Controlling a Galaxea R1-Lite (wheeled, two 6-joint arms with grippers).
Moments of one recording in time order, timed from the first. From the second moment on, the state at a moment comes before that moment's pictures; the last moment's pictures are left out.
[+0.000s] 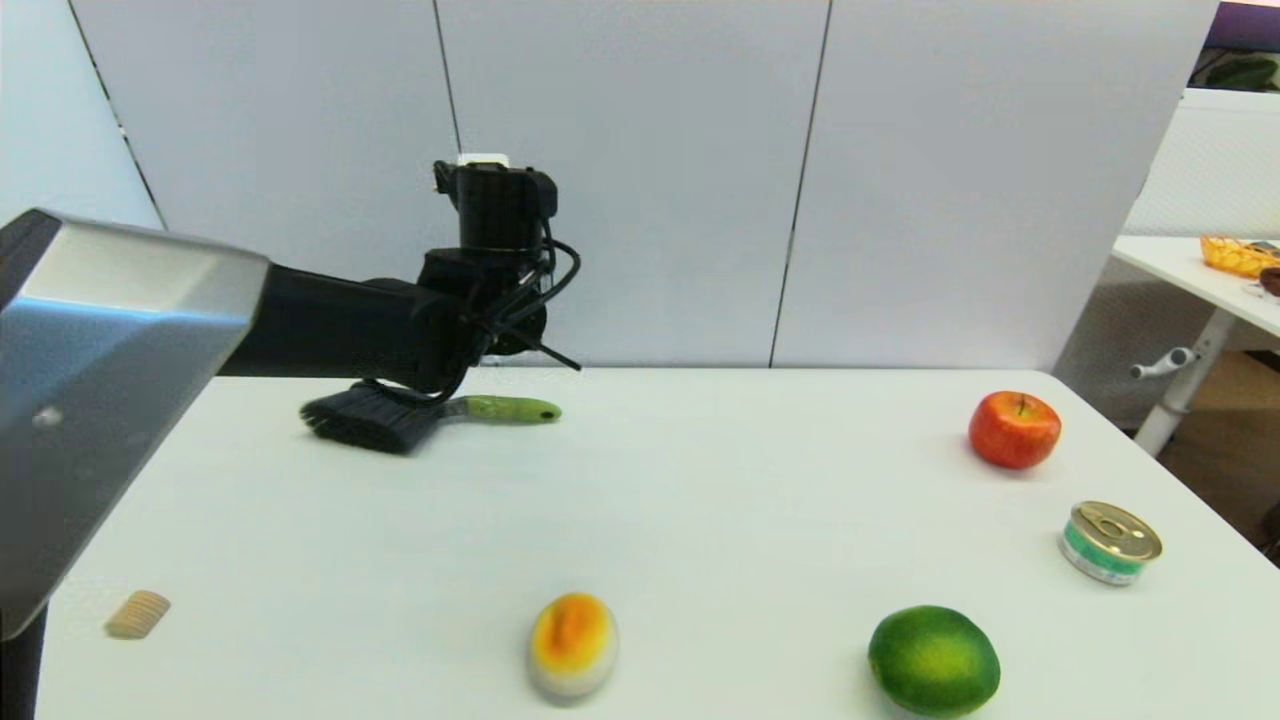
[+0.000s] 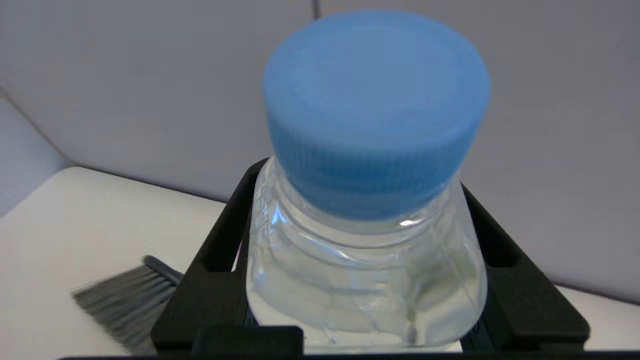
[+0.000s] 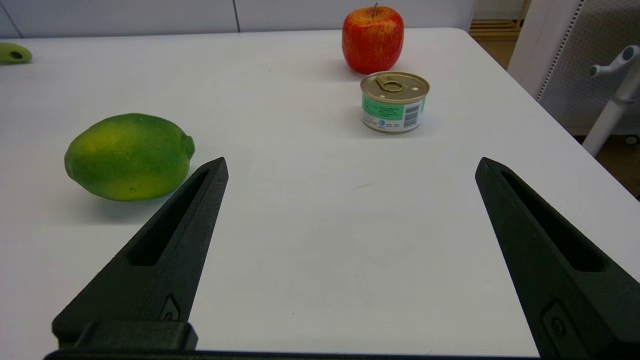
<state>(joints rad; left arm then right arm) -0.52 2.11 -1.58 -0.39 0.82 -0.04 -0.01 0.00 0.00 0.01 -0.02 0.02</state>
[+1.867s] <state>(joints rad) 0.04 2.01 -1.44 -0.39 0.63 0.03 -0.01 0.00 0.00 0.01 -0.02 0.02</state>
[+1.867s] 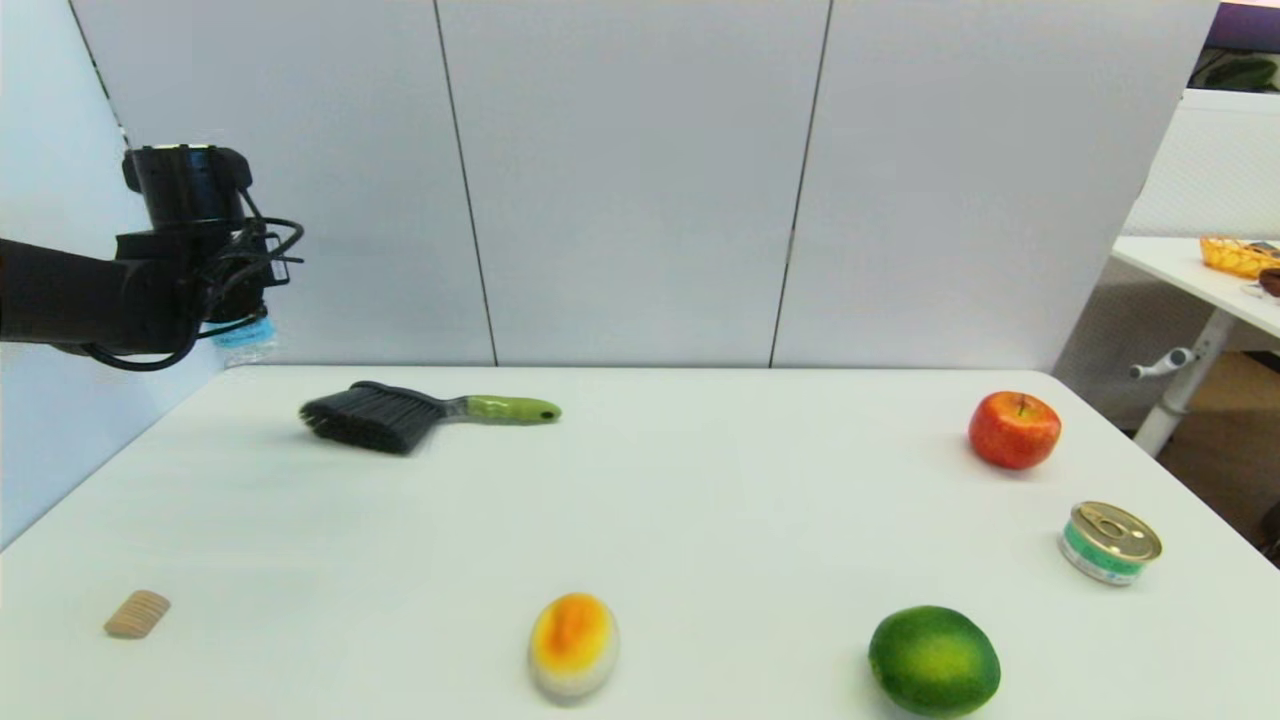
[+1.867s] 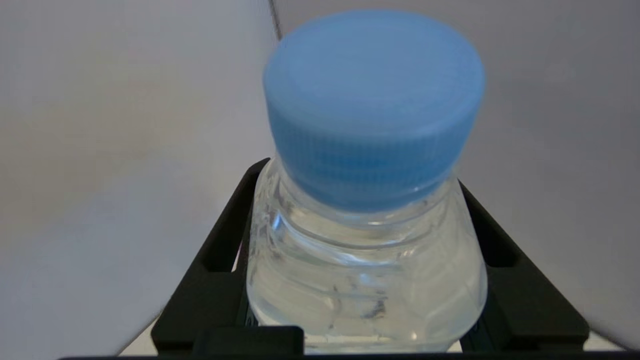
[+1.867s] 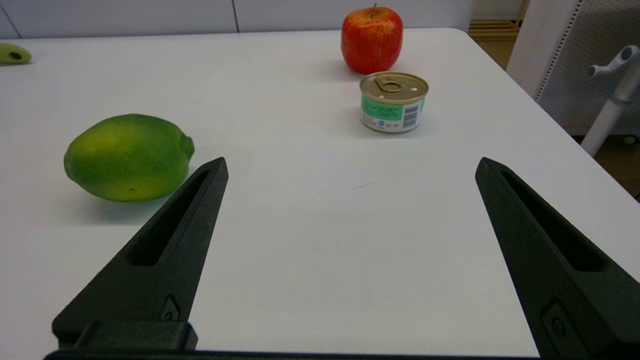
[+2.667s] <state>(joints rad) 0.10 2.02 -1.28 -0.57 0.45 0.05 -0.01 0.00 0.00 0.01 -0.02 0.02</state>
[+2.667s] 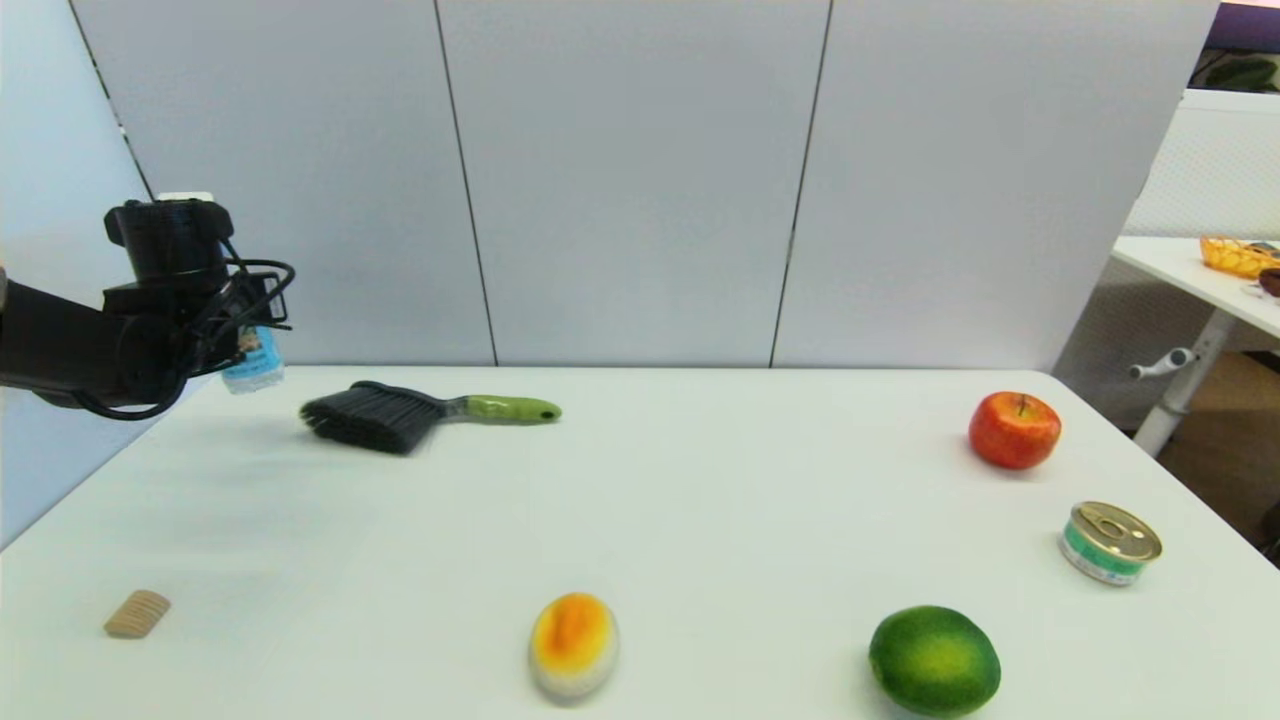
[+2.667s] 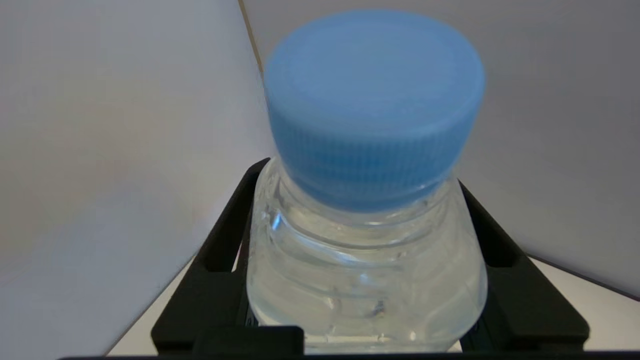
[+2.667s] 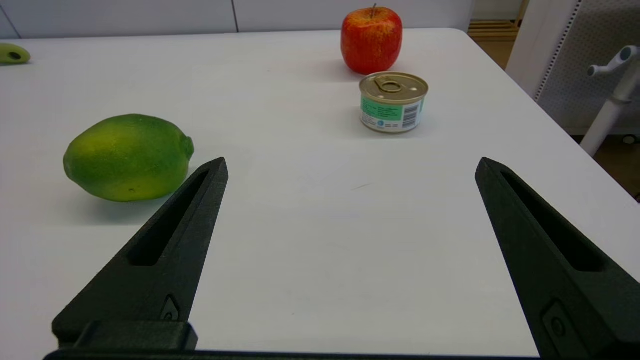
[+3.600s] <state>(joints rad) 0.19 2.06 -1.23 -0.60 0.09 0.06 -0.01 0.00 0.00 0.01 -0.02 0.02</state>
